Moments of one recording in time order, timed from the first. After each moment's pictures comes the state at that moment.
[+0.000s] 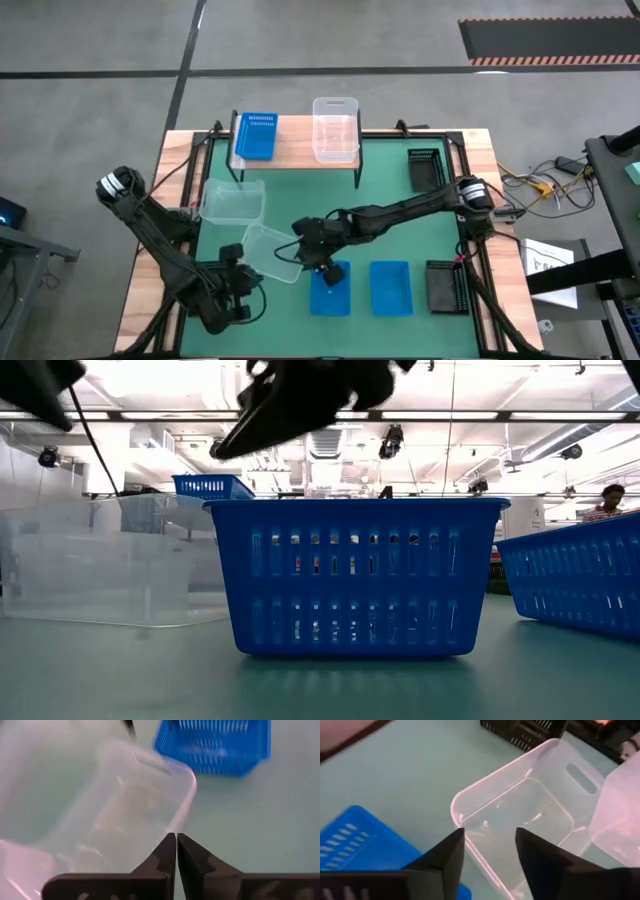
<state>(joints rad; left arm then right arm) -0.88 1.43 1.03 -0.80 -0.70 -0.92 0.17 2.02 1.59 -0.33 -0.18 -0.43</state>
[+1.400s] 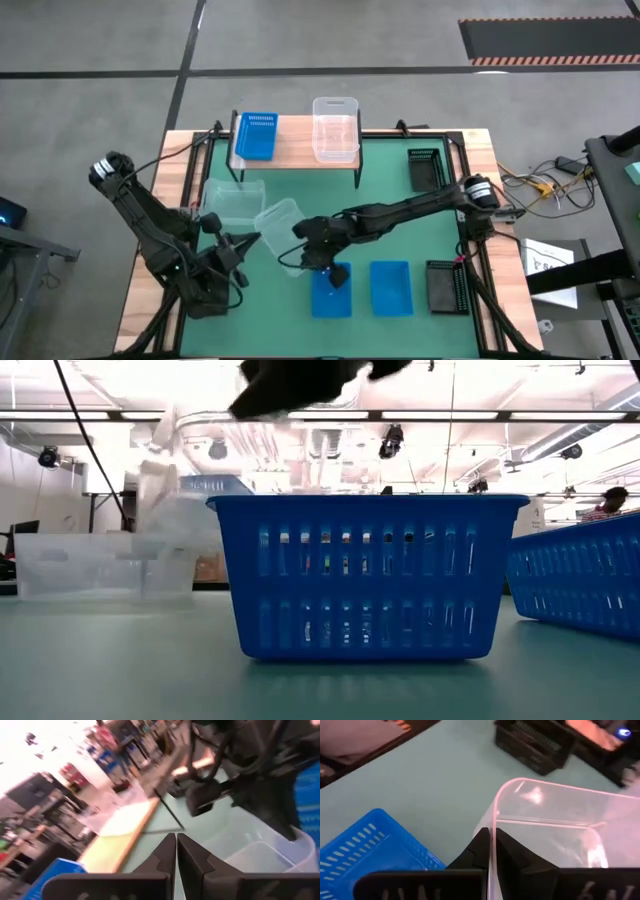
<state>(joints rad) -0.88 1.23 1.01 -0.80 -1.36 -0.53 0.18 1.96 1.59 -0.37 -0.24 -0.48</state>
